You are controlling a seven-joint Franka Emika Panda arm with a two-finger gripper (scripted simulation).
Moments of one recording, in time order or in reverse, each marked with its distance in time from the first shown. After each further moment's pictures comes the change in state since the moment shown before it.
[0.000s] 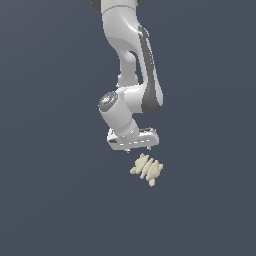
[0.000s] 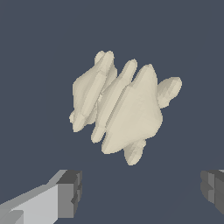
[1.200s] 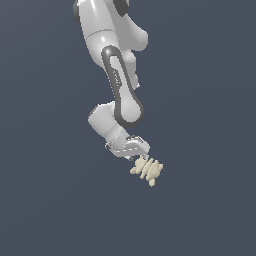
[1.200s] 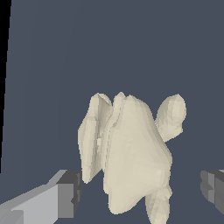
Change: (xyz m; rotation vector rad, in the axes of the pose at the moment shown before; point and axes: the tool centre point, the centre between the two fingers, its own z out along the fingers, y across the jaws) arm 0.029 0.012 0.029 0.382 0.210 0.283
